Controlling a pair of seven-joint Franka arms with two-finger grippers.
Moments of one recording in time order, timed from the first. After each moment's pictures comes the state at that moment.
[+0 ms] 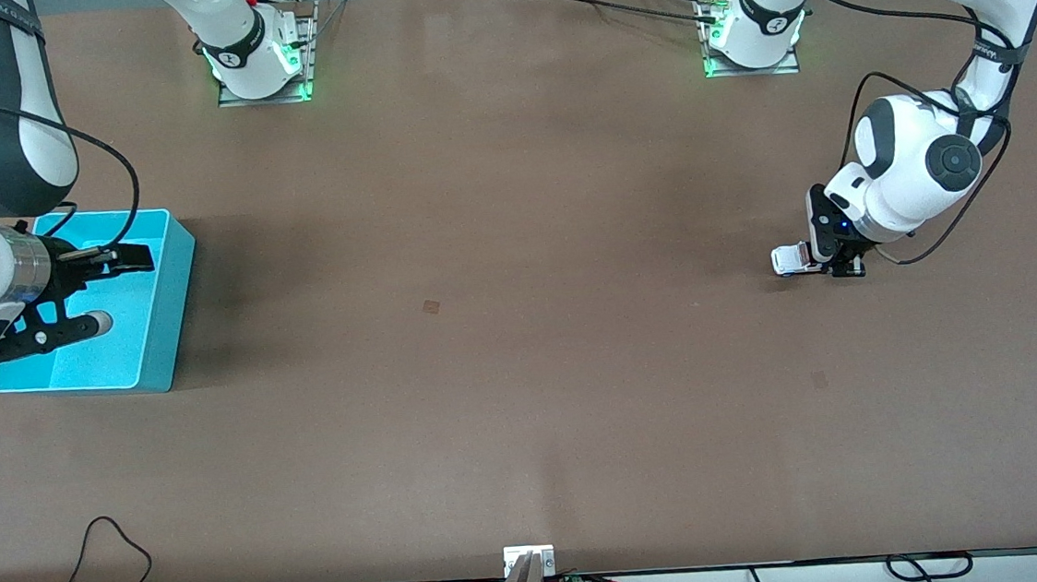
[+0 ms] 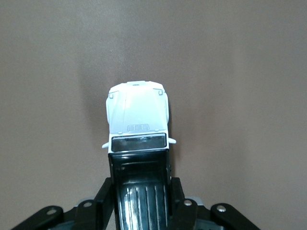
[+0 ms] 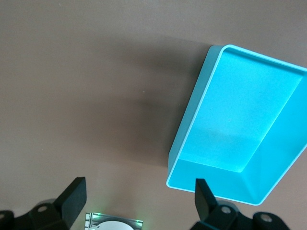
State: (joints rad) left arm 0.15 0.31 -0.08 -2.34 0.04 2.60 1.65; right arm 0.07 0.30 -0.06 -1.52 -0.05 1.52 -0.21
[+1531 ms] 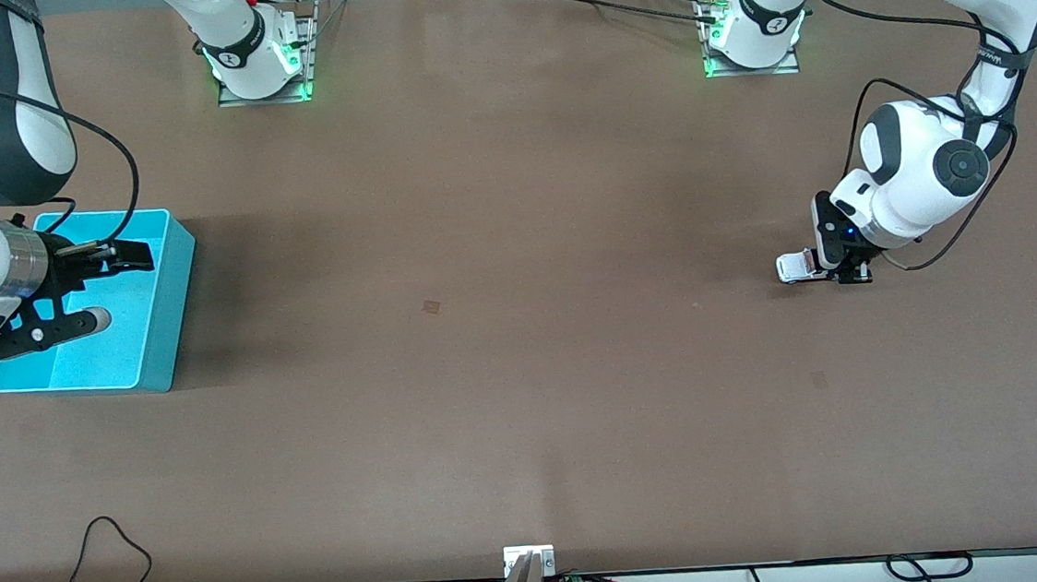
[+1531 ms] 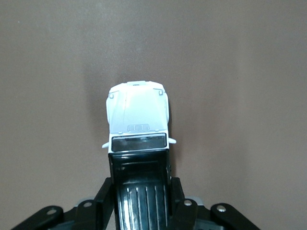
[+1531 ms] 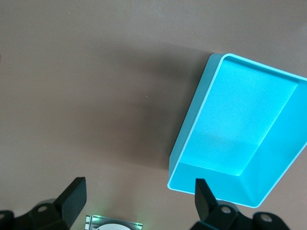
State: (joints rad) left arm 0.17 0.34 -0.08 -2.30 0.04 2.61 1.64; right arm 0.08 0.29 -0.05 -1.50 -0.05 1.52 -0.21
